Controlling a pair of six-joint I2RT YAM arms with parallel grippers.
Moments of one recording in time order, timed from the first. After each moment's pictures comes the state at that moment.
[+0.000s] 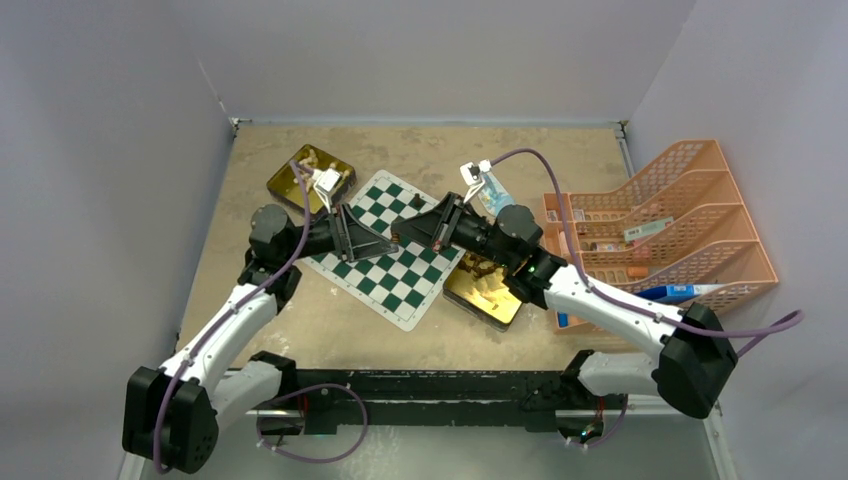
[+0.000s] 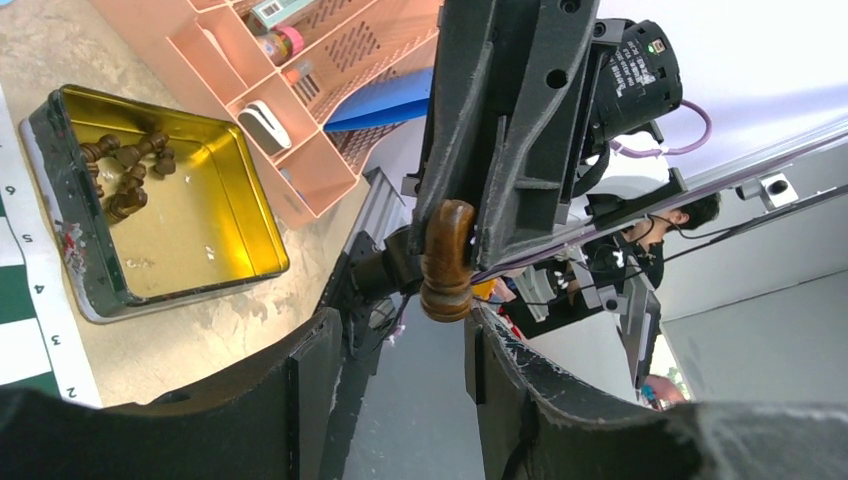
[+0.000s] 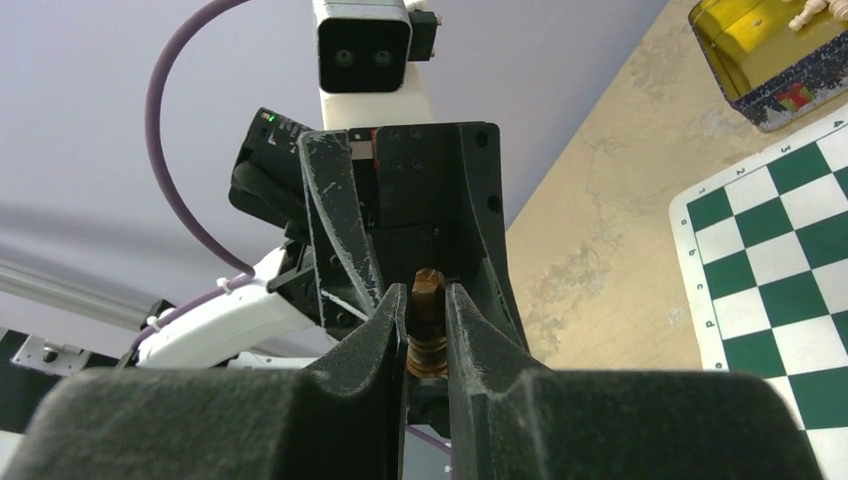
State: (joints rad) left arm -0.28 1.00 0.60 0.50 1.03 -1.09; right arm 0.83 1.23 0.83 0.51 -0.29 1.01
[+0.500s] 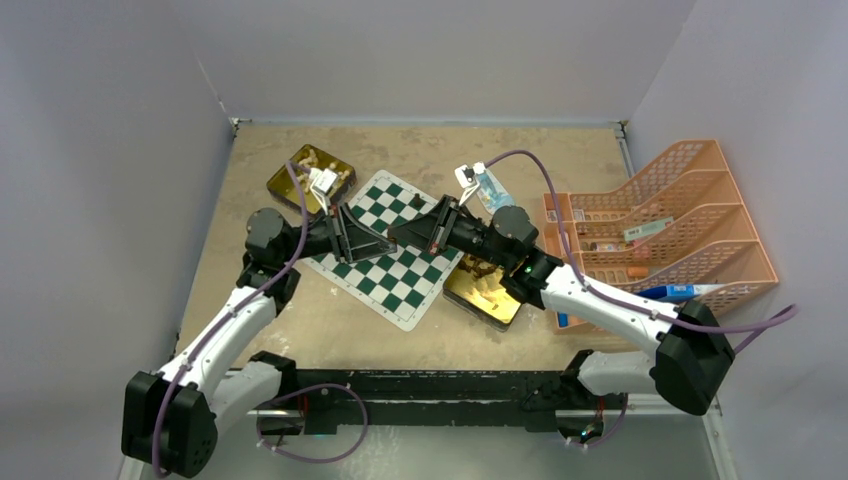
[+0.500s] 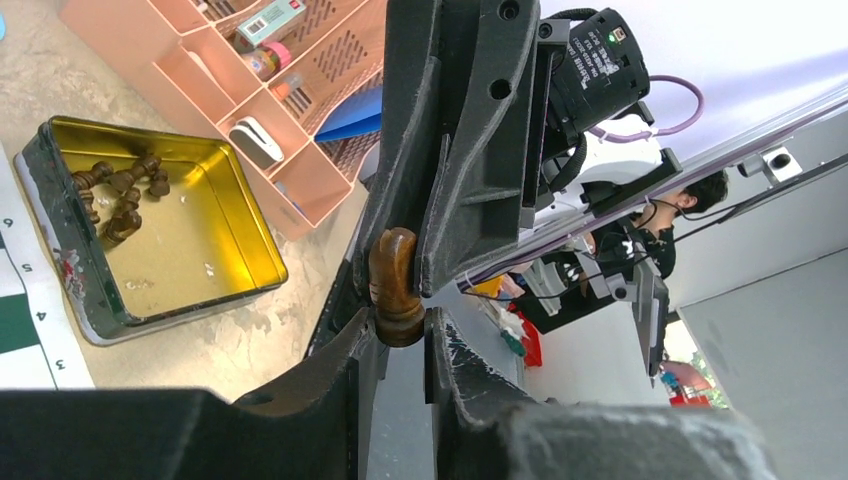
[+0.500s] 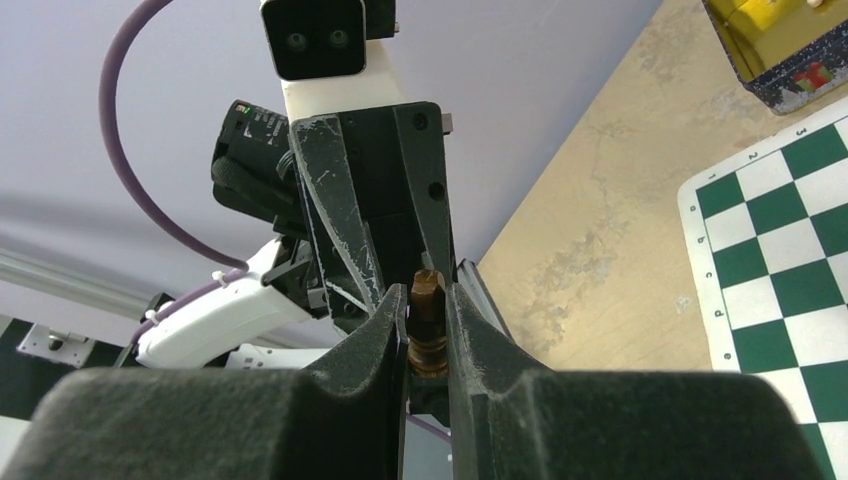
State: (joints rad) left arm -0.28 0.98 0.59 0.57 1.04 -1.09; right arm 0.84 1.26 0.83 0.51 -0.31 1.02
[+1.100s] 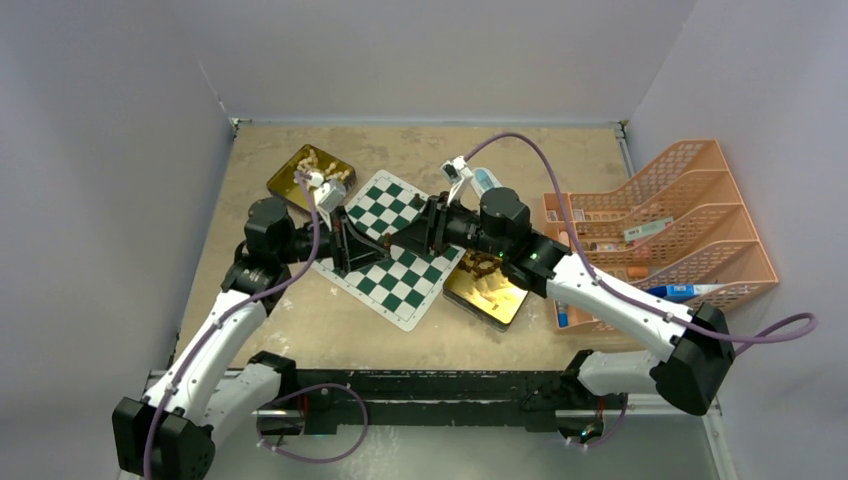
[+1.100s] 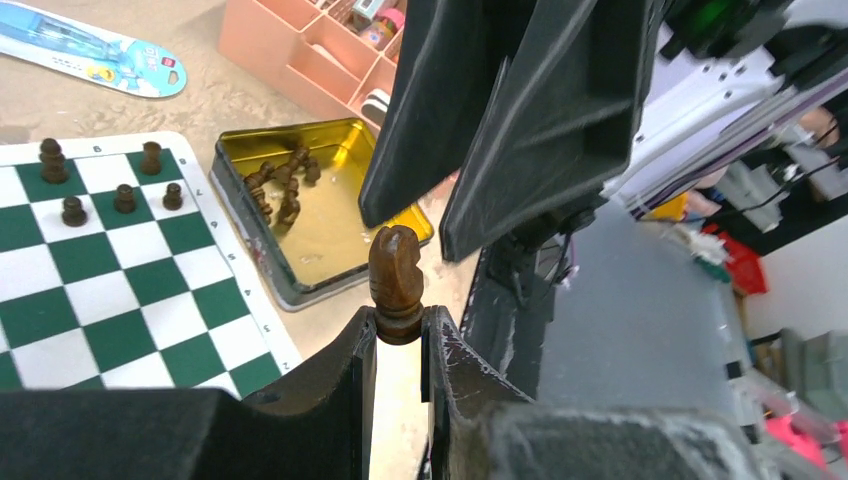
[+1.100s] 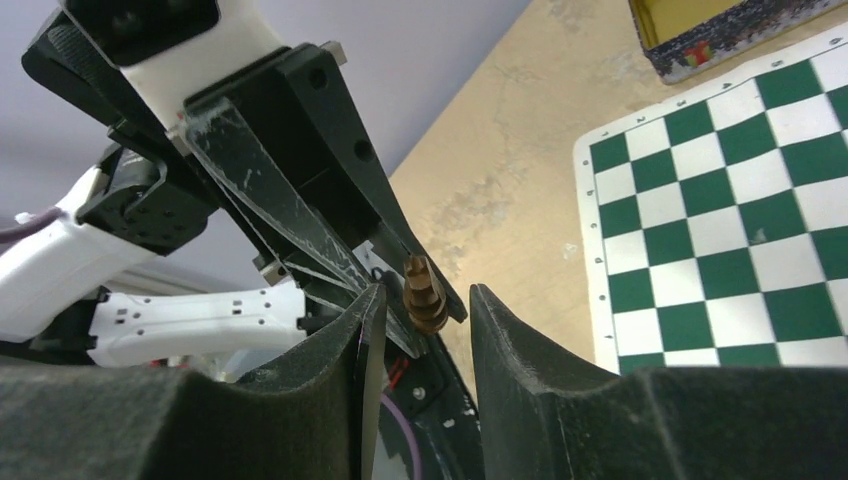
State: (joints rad) left arm -0.28 0.91 0.71 0.06 1.02 -0.43; right arm 0.84 1.25 0.97 0.15 -0.34 0.74
